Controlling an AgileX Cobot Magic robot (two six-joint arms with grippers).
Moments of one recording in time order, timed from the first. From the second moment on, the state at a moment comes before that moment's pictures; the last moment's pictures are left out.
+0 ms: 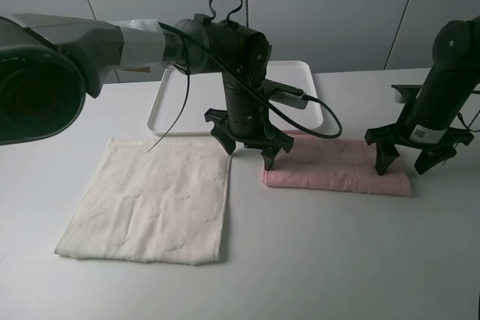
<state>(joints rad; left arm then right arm) -0.74 2.46 -1.98 0.02 1.07 -0.21 0.02 2.00 -1.06 0.04 0.78 0.02</state>
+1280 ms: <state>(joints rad) -0.74 2.46 -1.98 0.01 1.08 -0.20 0.02 2.00 -1.06 0.10 0.74 0.03</state>
